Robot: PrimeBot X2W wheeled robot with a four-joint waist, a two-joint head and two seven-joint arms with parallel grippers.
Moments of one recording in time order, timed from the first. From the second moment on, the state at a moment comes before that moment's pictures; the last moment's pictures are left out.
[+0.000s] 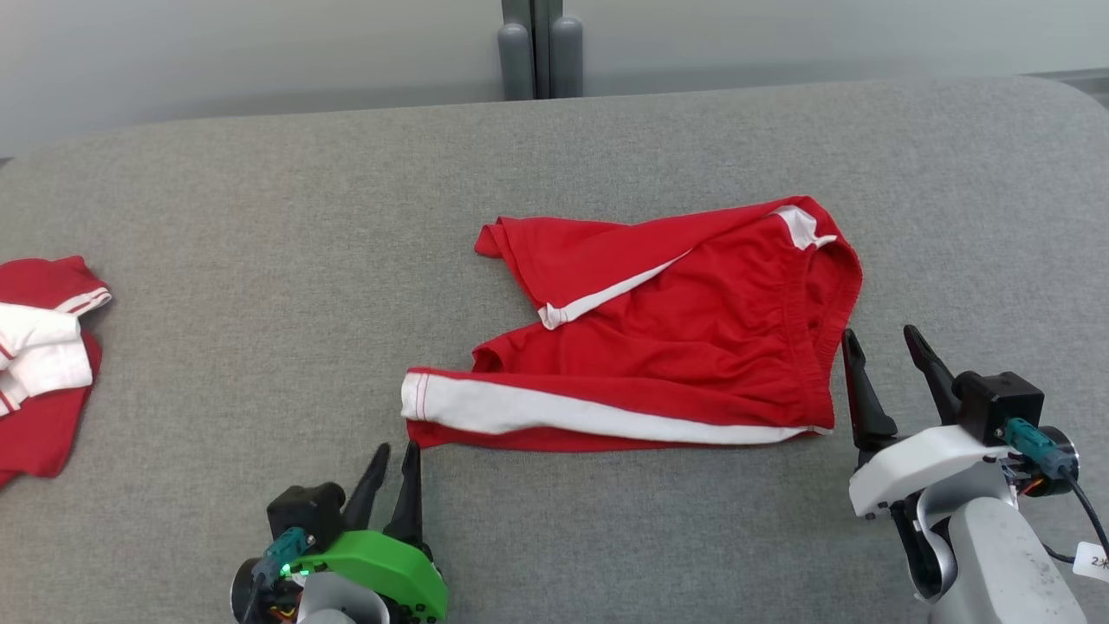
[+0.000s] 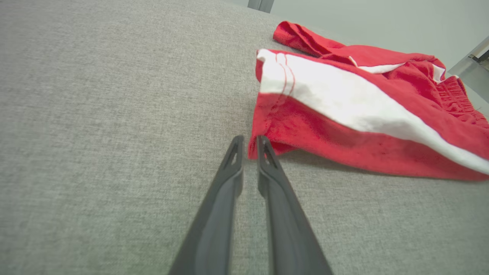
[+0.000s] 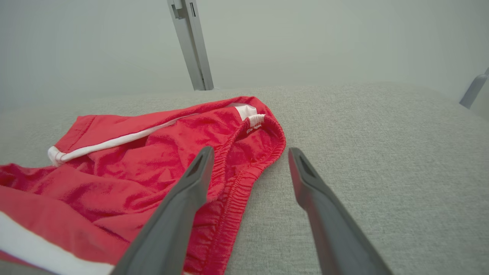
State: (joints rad) left arm -0.18 0.05 -0.31 0.57 -0.46 -0.08 -0.26; right arm -0.27 -0.05 -0.07 0.44 0.14 0.13 -0.26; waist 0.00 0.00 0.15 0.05
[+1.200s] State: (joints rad) left arm -0.02 0.05 -0.26 0.47 -0.29 -0.02 -0.26; right arm -0.12 -0.05 0.03 0.42 0.10 0.13 -0.26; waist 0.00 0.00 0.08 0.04
